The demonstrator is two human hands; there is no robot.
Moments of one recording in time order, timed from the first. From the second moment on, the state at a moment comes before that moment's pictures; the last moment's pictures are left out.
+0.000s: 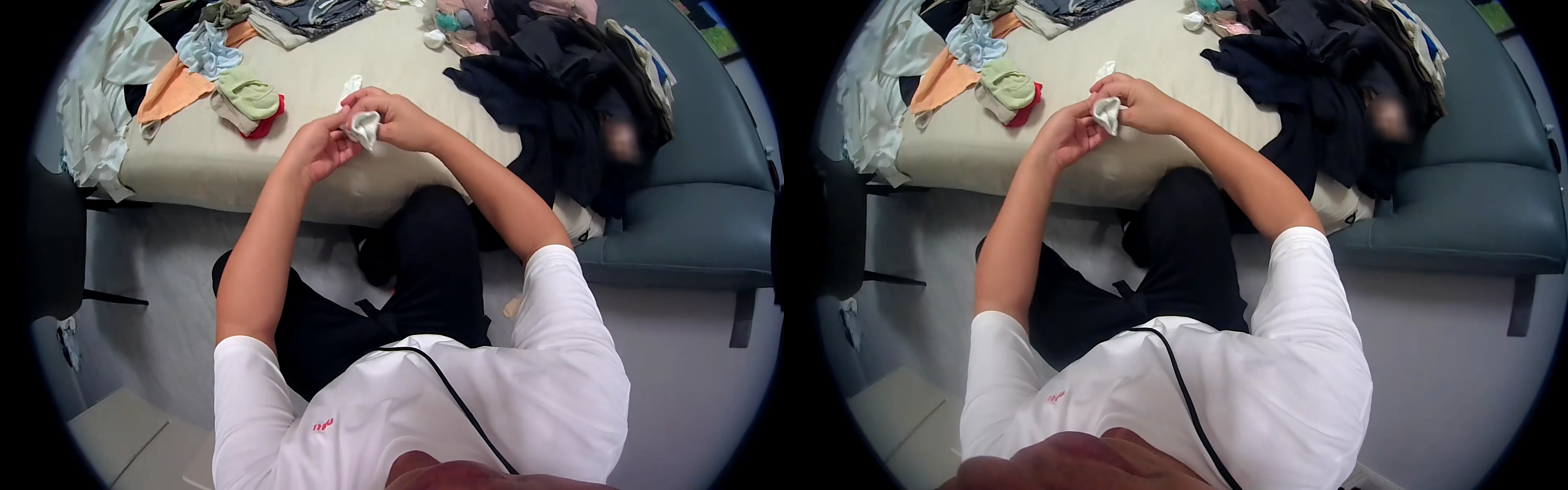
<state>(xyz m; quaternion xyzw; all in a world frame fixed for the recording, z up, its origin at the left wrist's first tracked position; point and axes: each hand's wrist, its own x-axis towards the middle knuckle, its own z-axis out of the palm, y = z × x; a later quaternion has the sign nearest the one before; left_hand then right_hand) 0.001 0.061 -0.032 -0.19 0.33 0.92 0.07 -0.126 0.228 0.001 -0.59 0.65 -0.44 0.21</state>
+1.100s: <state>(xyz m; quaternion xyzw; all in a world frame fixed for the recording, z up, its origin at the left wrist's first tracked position) -0.003 0.105 -0.024 -0.10 0.77 0.62 -0.12 -0.113 0.252 0.002 -0.31 0.77 -0.52 0.20</state>
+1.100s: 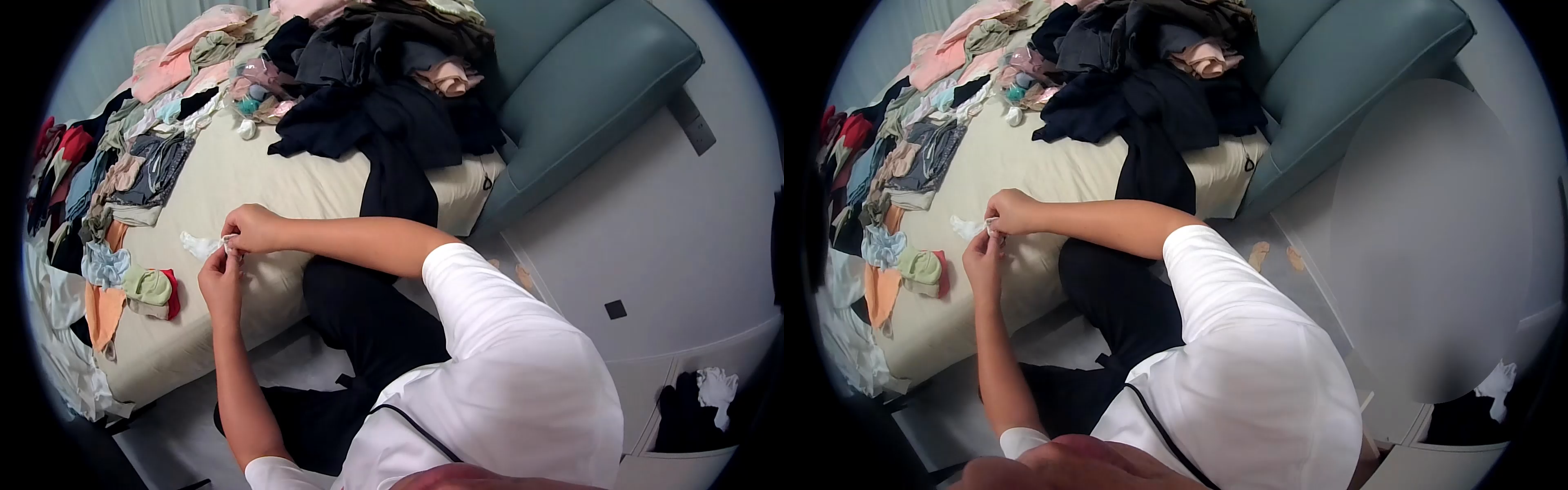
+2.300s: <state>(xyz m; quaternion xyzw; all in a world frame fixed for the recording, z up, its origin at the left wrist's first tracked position) -0.011 0.090 -0.030 -0.33 0.58 0.73 -0.16 -0.114 0.217 -0.014 -0.50 0.85 -0.15 -0.07</state>
